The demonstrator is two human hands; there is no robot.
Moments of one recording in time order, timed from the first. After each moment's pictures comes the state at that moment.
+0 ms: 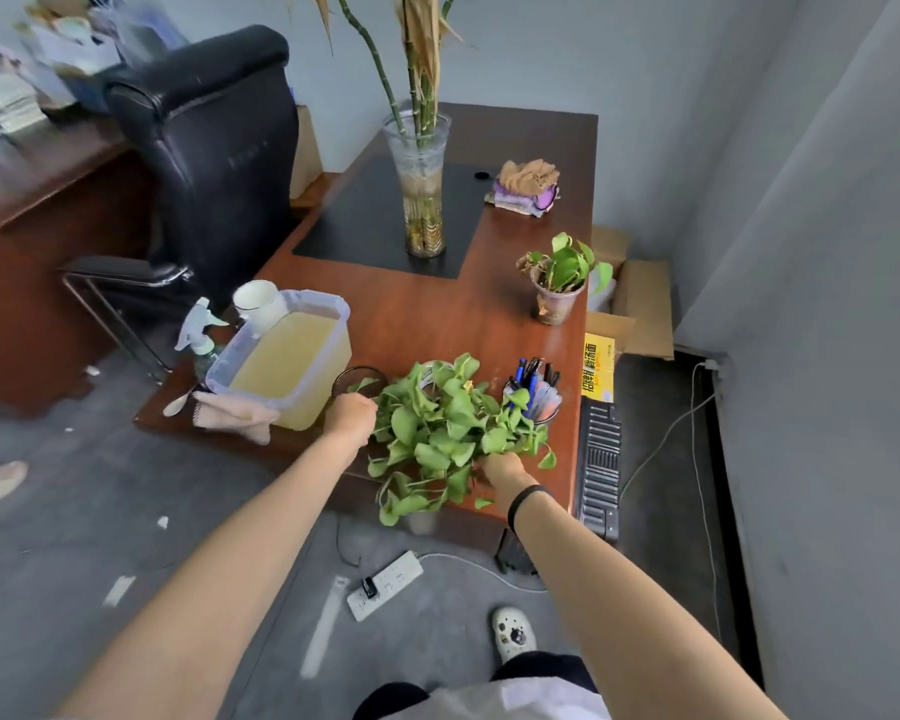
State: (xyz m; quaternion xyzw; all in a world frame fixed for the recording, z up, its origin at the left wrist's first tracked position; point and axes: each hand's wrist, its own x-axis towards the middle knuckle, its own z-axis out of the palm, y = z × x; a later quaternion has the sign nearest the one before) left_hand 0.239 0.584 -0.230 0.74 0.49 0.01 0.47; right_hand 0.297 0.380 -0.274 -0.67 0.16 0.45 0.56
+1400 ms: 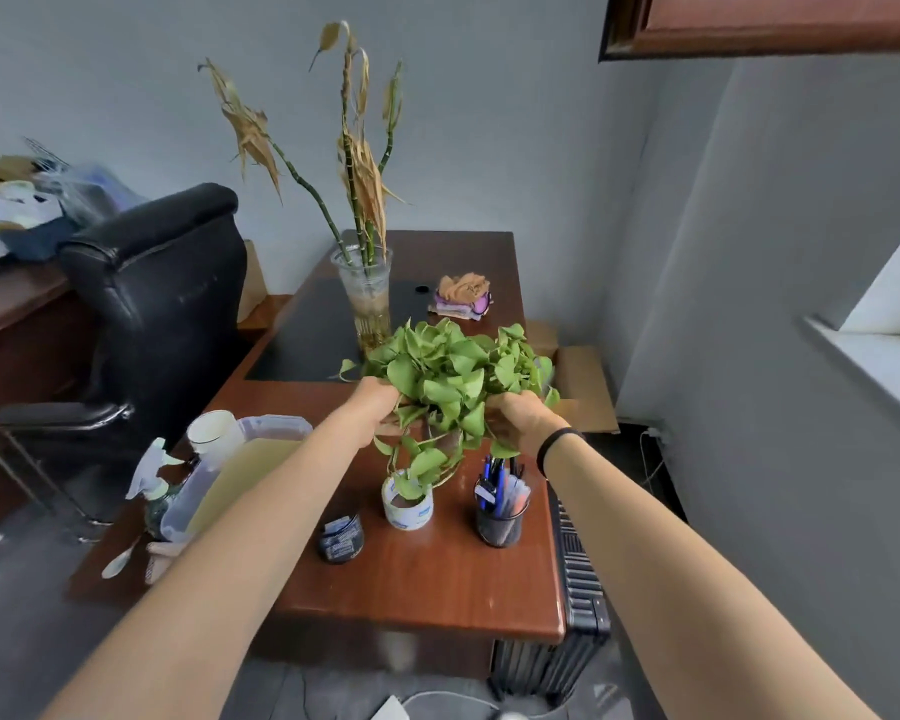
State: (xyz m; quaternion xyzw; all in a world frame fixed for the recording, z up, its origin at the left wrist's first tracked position) left_hand 0.344 0.567 -0.089 0.71 0.29 -0.01 0.64; right_hand 0.406 0.381 -0.109 -0.69 0.05 0.27 0.67
